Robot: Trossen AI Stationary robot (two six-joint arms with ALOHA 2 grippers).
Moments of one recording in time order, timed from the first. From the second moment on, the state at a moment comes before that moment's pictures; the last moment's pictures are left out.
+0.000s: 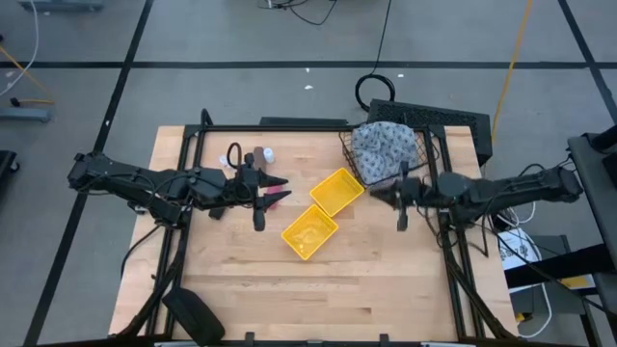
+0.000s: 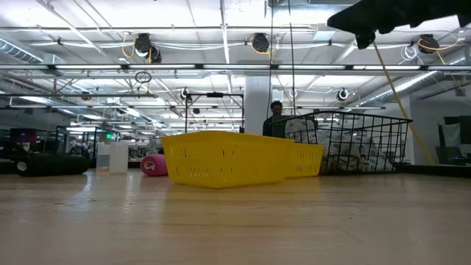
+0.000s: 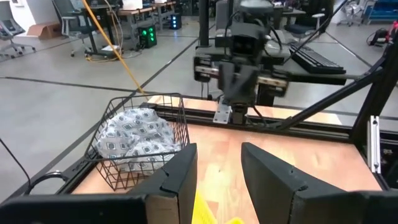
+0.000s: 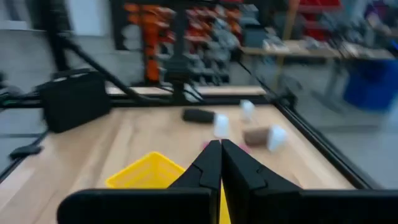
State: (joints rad) left arm -0.20 1.14 1.03 -0.06 -0.40 -0.08; right arm 0.11 0.67 0.46 0.14 0.21 -0.02
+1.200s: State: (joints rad) left arm -0.19 1.25 1.02 -0.01 -0.41 -0.08; right arm 0.65 0.28 0.11 0.21 0.41 -0.17
